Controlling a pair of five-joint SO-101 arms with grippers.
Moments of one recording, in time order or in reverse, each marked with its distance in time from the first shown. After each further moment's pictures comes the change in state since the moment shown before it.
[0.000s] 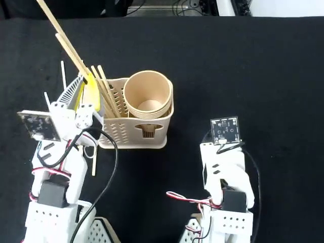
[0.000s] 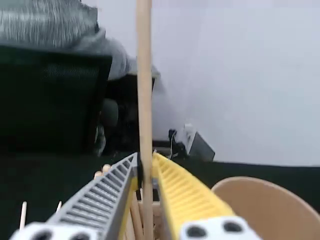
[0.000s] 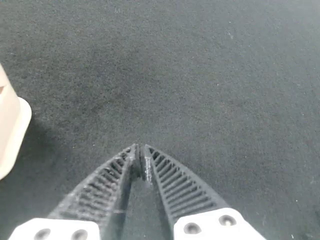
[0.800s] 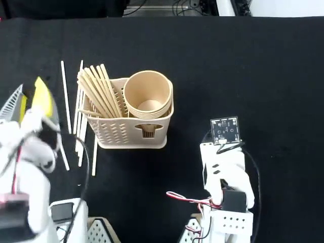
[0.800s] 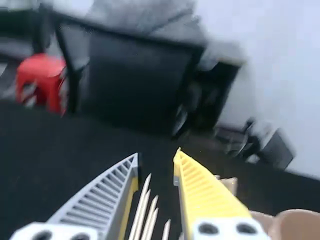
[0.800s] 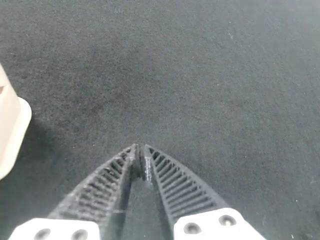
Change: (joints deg) left arm -20.7 12.4 -39.5 43.1 0.3; right arm 0.0 0.0 0.0 0.0 0.0
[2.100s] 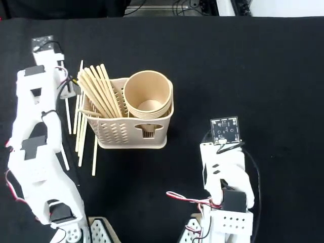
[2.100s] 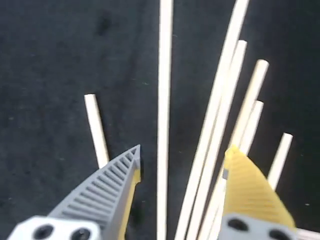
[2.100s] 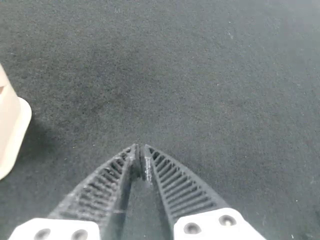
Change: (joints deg) left arm -3.4 94.5 -36.8 -1.8 -12.0; right arm 0.0 0.0 0.0 0.0 0.0
